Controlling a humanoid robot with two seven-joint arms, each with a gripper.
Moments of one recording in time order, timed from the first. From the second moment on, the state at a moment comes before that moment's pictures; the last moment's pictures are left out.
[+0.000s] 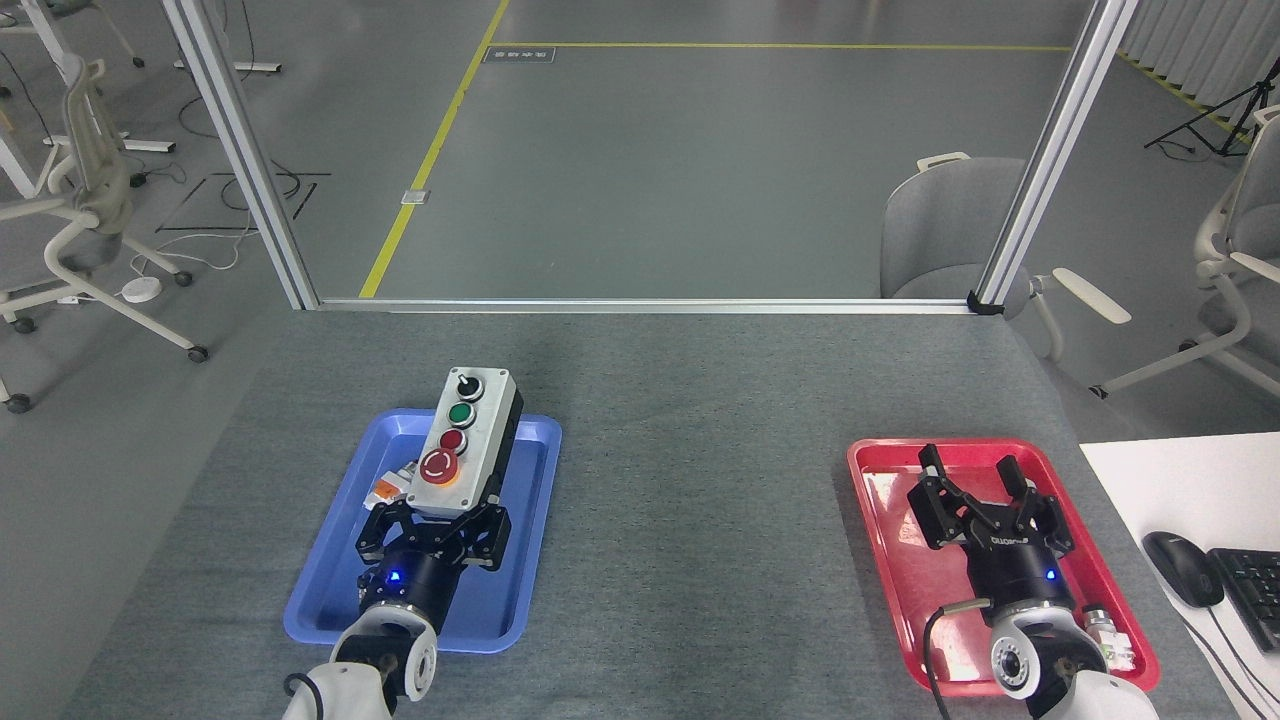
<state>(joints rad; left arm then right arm) -0.29 0.06 -0.15 -1.16 -1.31 -0.02 0.12 -0.23 -0.17 -0.06 -1.21 1.08 -0.22 -0.15</state>
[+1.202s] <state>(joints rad) -0.47 -0.14 -0.74 -0.80 -1.39 0.09 0.05 -0.24 -0.17 -0.07 -1.22 1.08 -0.22 -0.15</state>
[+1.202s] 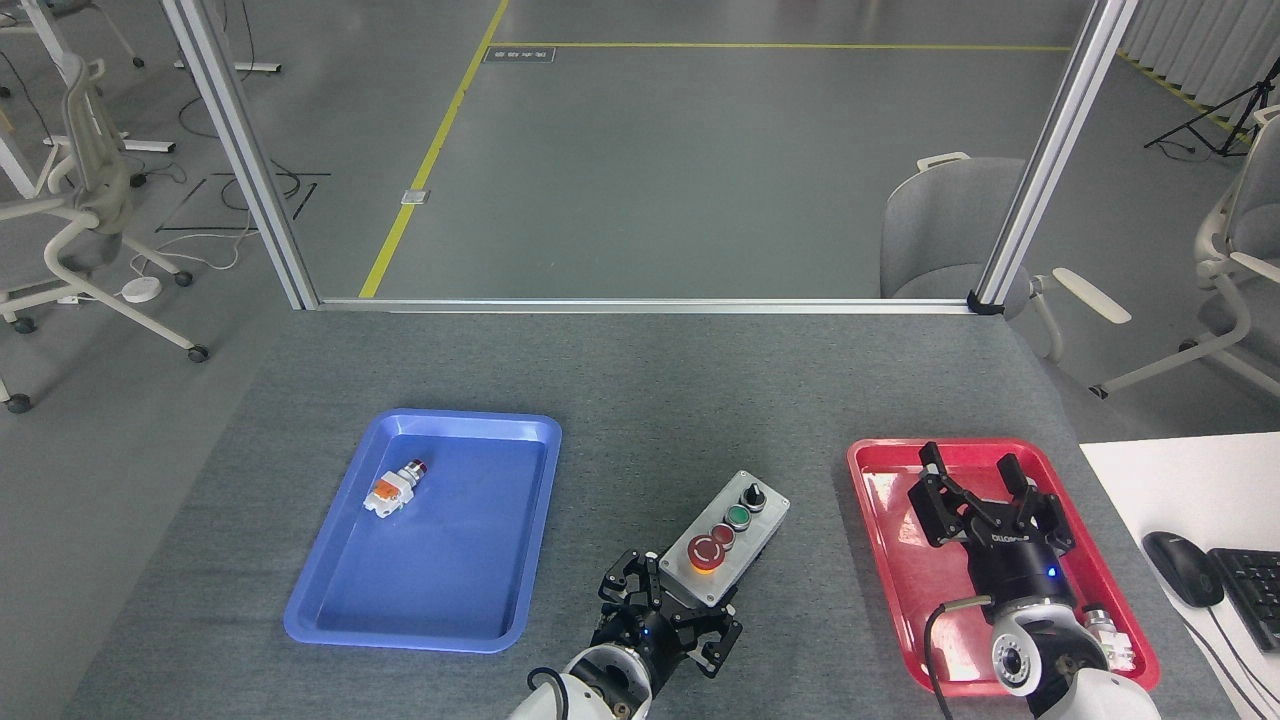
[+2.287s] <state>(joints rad) -0.11 0.09 -0.58 -1.32 -1.36 0.04 0.05 -0.25 -0.18 -0.06 -1.22 1.08 -0.21 -0.15</state>
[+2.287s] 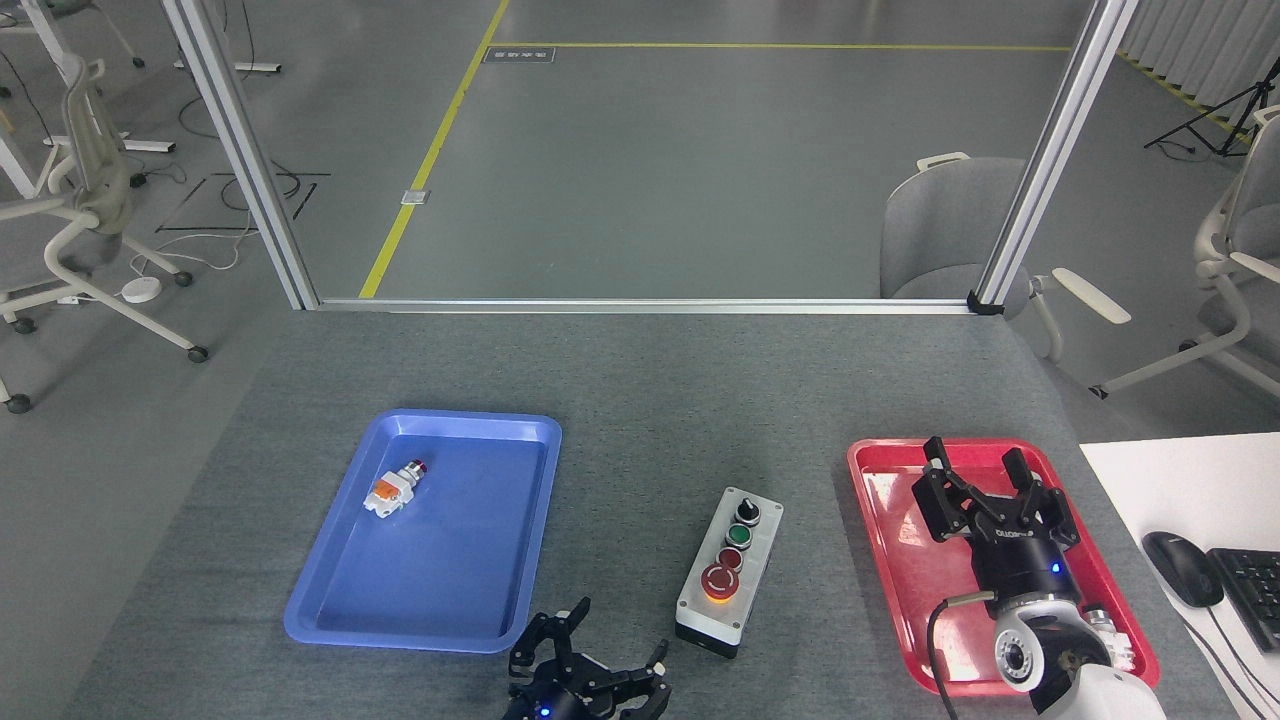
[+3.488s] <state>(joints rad) -0.08 0.15 0.13 -1.44 -1.23 0.06 0.11 -0.36 -0.12 0.17 -1.04 1.09 -0.78 0.06</state>
